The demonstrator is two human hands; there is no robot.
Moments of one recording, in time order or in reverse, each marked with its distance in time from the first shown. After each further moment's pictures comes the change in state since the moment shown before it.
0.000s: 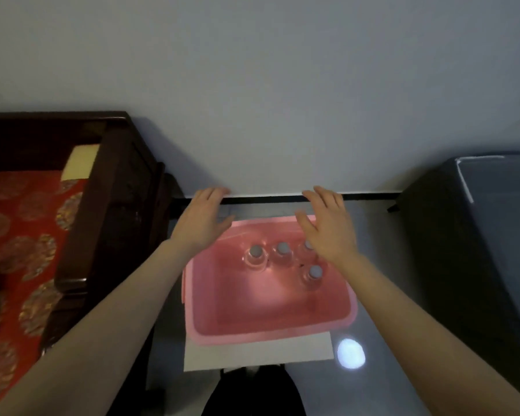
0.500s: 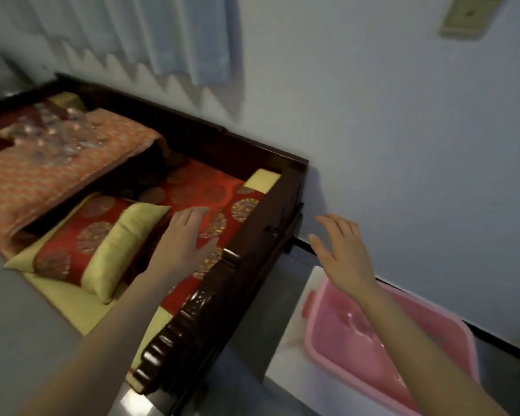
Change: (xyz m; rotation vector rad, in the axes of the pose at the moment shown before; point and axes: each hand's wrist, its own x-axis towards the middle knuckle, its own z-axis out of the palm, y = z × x) left_hand -0.285 -0.094 -0.200 0.167 0.451 -0.526; right_hand -0.042 -0.270 0.019 0.112 -0.130 -0.580
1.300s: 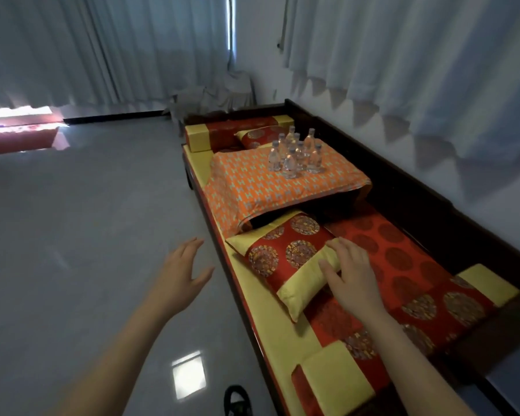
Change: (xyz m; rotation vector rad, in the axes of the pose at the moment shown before) left_hand -0.274 -0.421 -0.249 0.005 0.258 -0.708; right_hand 0.033 -0.484 0.277 0.106 -0.246 -0.475
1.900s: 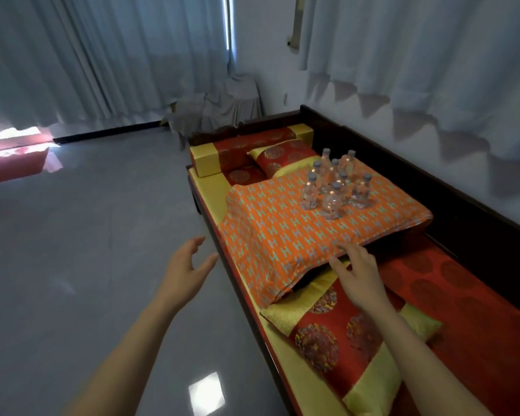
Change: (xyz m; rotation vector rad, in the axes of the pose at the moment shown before) left_hand 0.324 -0.126 -0.034 -0.278 0.029 -0.140; right_hand 0.307 -0.065 0.142 0.196 -0.059 0.200
